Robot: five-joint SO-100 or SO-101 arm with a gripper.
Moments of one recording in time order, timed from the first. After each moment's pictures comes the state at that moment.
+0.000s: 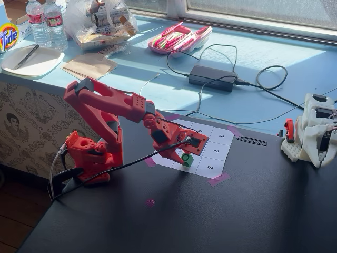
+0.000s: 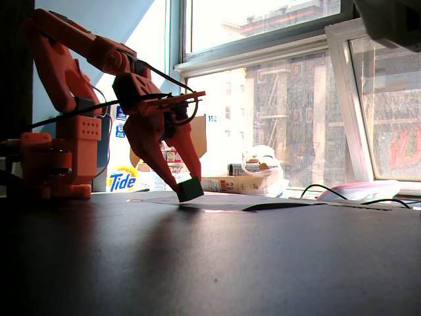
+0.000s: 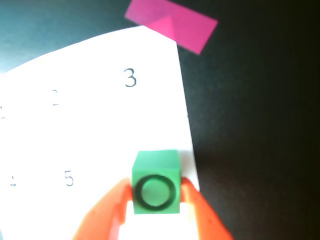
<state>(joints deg) -20.4 128.1 147.7 24.9 -48.2</state>
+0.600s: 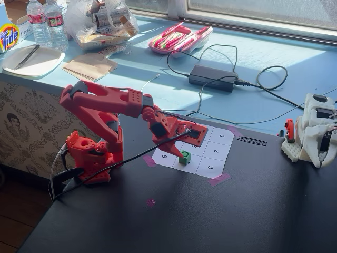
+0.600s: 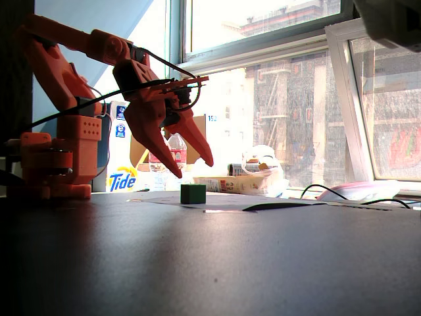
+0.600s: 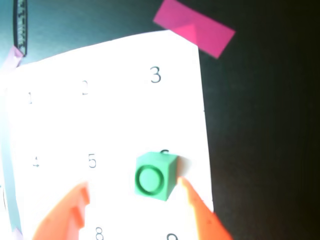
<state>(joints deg) -22.4 134.9 144.8 33.5 -49.6</state>
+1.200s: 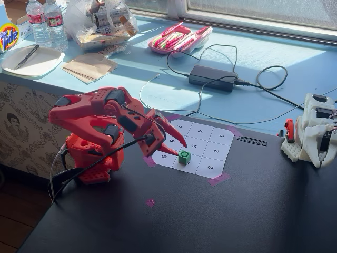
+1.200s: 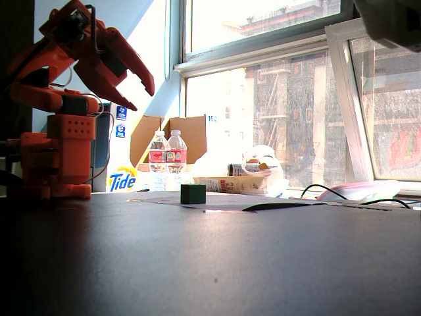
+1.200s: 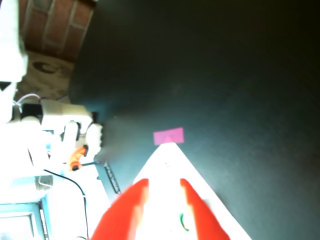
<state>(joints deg) -0.3 171.5 145.3 53.4 -20.5</state>
